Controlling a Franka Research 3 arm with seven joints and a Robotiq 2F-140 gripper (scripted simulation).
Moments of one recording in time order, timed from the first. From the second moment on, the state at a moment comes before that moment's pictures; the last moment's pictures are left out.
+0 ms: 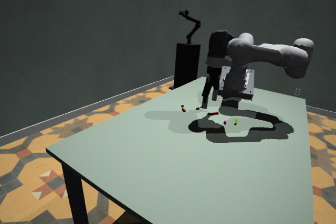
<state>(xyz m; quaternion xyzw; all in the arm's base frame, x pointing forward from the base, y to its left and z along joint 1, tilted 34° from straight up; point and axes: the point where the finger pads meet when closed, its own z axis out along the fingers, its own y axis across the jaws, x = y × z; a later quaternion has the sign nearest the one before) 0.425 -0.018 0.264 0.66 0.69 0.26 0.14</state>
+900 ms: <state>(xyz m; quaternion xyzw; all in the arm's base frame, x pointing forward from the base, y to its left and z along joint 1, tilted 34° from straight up) 0.425 0.008 0.267 0.65 0.70 0.26 0.14</state>
